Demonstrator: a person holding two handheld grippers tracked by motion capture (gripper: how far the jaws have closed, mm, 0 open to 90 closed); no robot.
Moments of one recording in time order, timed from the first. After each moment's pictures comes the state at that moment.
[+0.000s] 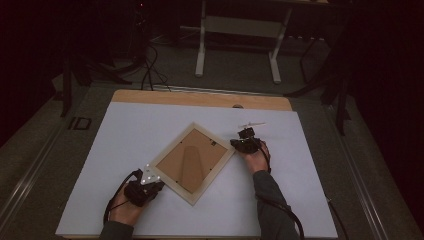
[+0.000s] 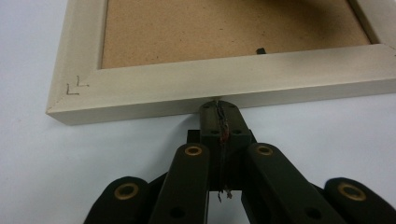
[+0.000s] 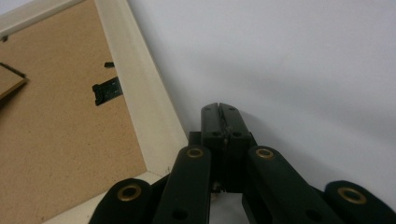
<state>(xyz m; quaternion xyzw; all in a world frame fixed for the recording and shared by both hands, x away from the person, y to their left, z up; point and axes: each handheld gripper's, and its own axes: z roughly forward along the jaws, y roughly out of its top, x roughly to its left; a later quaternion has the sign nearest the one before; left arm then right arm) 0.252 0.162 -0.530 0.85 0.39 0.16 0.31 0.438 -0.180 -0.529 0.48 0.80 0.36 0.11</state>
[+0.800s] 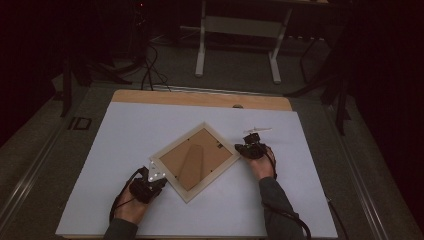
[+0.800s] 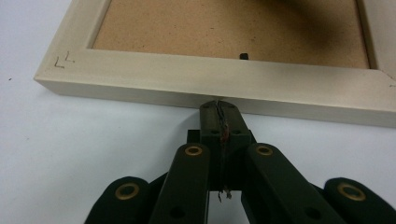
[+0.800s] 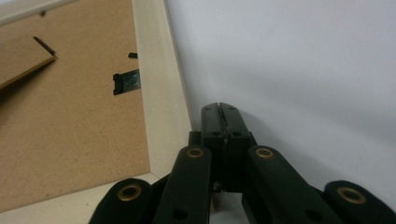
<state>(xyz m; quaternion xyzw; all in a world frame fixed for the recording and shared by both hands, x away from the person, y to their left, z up) 0.261 0.150 -0.530 0.85 0.40 0.18 0.30 0.419 -0.196 -0.530 0.48 0.79 0.36 0.11</state>
